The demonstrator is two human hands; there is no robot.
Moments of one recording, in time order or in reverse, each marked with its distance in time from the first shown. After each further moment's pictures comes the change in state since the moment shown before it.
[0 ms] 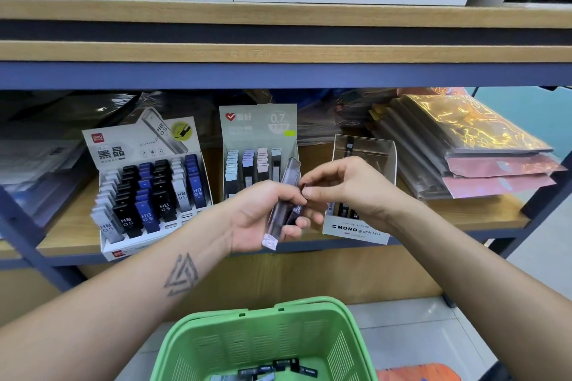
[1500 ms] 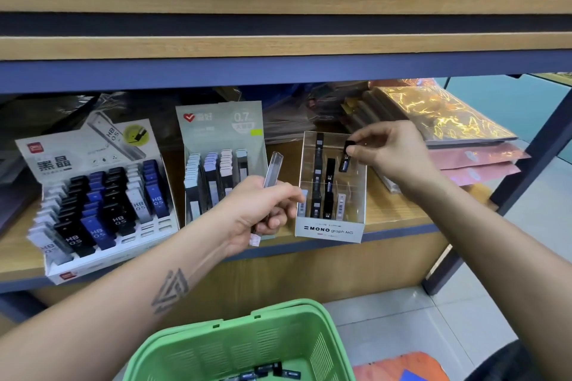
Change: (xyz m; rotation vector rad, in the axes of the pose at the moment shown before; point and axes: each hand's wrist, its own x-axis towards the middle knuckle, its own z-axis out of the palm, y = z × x) left_hand 0.040 -0.007 0.020 0.398 0.247 0.232; right_hand -0.003 0.017 -0.096 -0.349 0.579 -0.047
